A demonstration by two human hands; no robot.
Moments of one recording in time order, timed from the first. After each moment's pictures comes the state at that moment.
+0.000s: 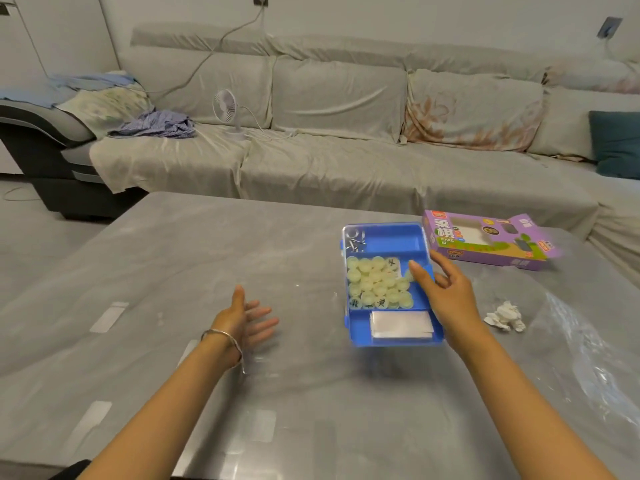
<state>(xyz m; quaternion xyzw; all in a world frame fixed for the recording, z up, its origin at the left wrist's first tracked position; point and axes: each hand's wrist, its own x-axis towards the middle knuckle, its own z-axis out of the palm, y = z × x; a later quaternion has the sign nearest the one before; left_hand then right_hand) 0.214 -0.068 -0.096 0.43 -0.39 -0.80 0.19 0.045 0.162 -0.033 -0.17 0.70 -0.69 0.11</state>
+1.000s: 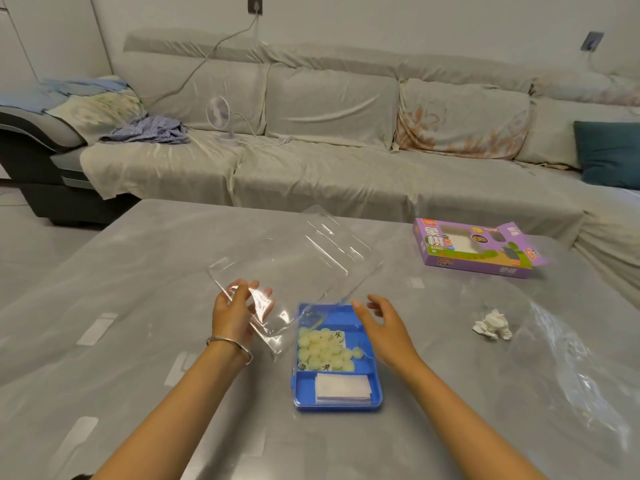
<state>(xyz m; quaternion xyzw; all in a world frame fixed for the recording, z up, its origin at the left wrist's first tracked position) 0.195 -0.050 -0.067 0.34 -0.33 -0.79 0.38 0.067 0.127 -0.090 -0.21 0.83 -0.50 0.15</state>
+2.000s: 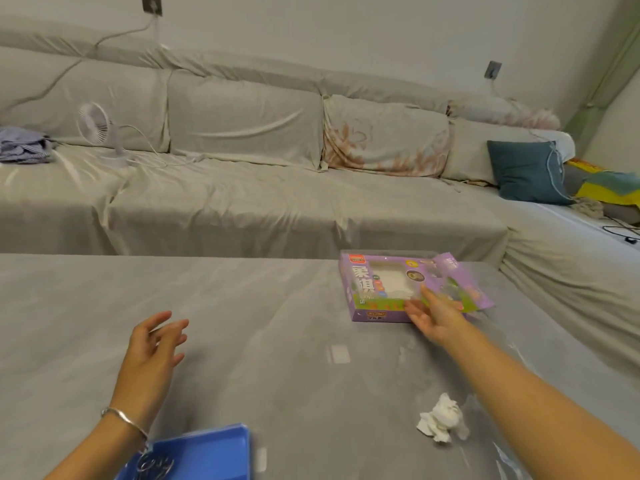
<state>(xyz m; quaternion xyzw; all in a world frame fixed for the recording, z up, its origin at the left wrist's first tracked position) 0.024 -0.069 -0.101 0.31 -0.65 -0.61 0.33 -0.254 0.202 -0.082 0.14 0.57 -0.79 0.17</state>
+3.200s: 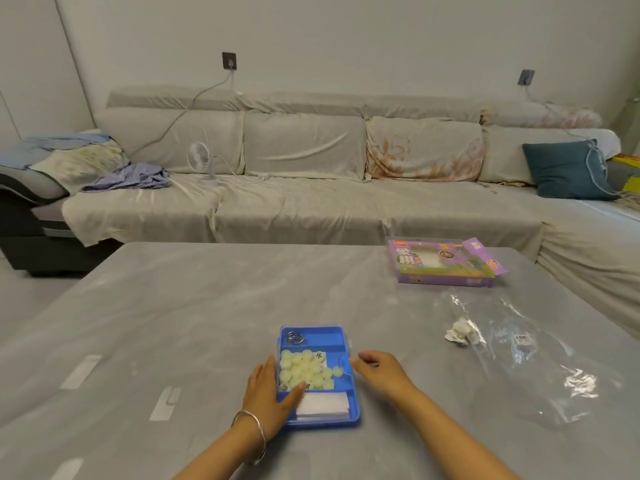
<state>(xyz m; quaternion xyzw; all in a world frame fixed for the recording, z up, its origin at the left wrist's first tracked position) 0.209 0.007 -0.141 0.30 -0.86 -0.41 0.09 0.072 0.171 -0.105 -0.17 0.86 -0.42 0.25</state>
